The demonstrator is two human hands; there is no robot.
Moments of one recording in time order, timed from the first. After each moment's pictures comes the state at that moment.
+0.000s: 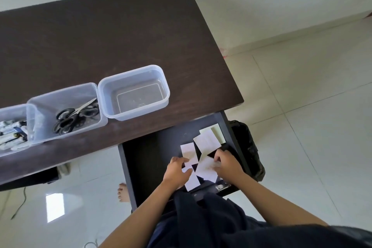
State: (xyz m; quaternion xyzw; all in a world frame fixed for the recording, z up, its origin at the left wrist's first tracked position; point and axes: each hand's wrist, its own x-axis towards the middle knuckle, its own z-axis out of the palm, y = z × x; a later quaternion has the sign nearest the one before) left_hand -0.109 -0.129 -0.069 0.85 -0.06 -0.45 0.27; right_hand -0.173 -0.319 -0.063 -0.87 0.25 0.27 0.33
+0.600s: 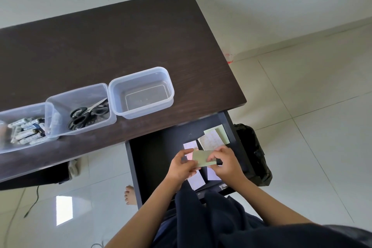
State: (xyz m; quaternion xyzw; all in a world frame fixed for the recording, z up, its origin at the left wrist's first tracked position) left_hand -0.112 -0.138 -0.032 0.64 0.19 -0.43 0.61; right_hand -0.180 -0.300 -0.042 -0.87 0.16 0.04 0.46
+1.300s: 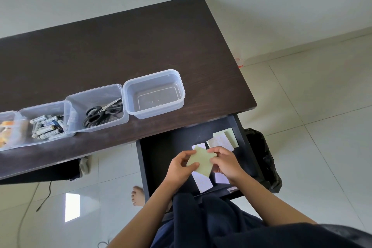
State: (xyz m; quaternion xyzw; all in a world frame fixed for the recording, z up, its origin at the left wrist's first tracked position) left_hand -0.107 -0.109 -0.026 0.74 0.05 -0.35 0.58; right_hand -0.148 -0.278 -0.024 -0.60 0.37 0.18 0.69
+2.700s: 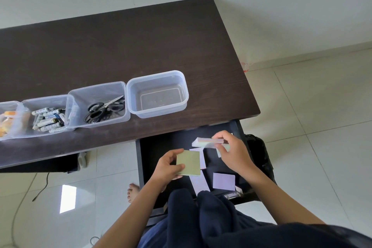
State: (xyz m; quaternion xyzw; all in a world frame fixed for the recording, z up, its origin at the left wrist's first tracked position) left_hand -0.091 -0.086 -0.014 0.69 0.14 -0.39 0.59; right_hand -0.117 -0.313 0.006 -0.89 0.11 0.03 0.45
